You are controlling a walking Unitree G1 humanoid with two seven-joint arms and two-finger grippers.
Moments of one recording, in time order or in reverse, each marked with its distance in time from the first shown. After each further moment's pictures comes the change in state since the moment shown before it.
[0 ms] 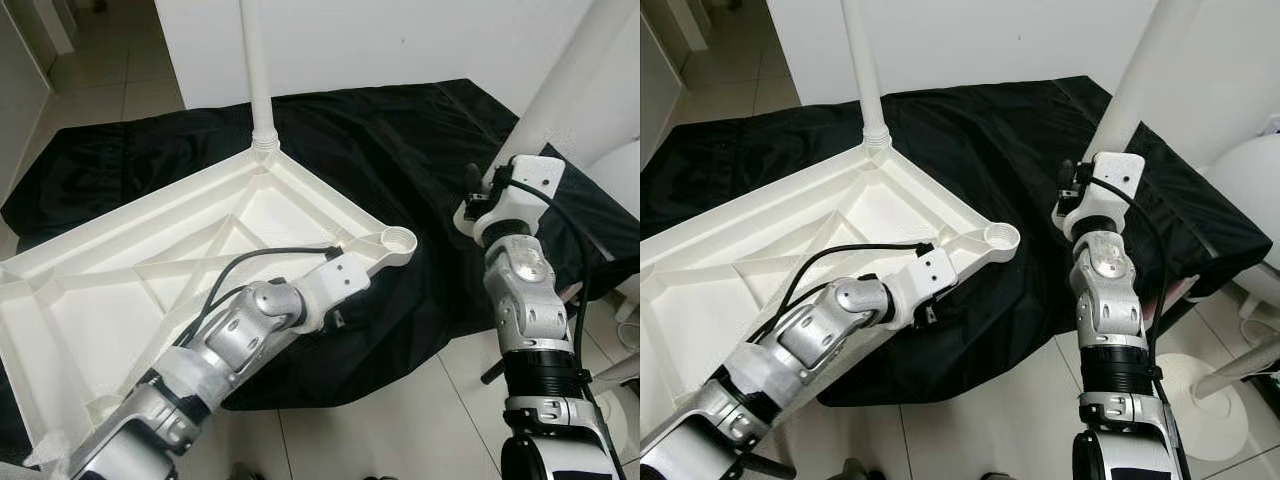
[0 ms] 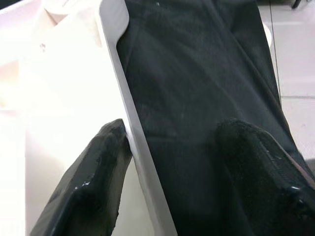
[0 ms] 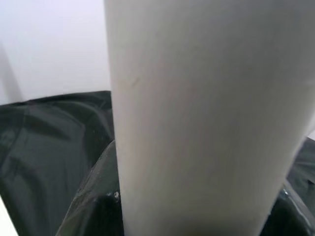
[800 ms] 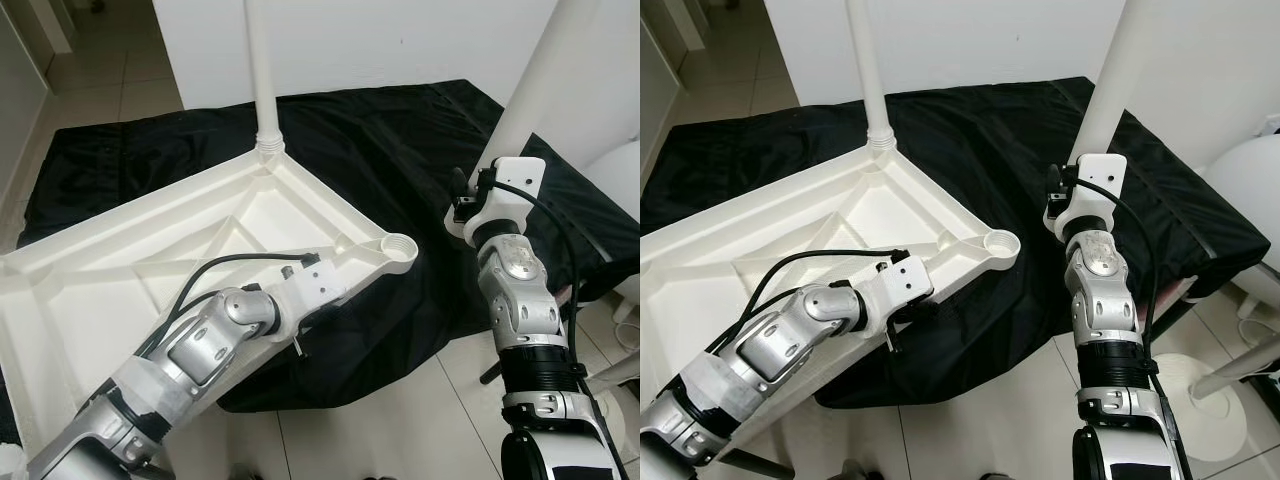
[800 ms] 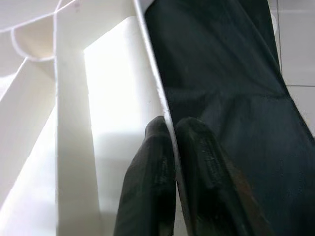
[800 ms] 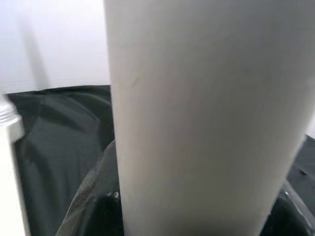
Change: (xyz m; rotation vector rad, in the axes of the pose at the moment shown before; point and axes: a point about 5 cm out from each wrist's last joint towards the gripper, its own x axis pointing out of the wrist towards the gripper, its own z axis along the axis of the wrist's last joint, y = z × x) left arm -0.026 -0.006 -0.014 -0.001 0.049 -0.024; right arm 0.004 0.006 -0.002 -0.026 0.009 0.043
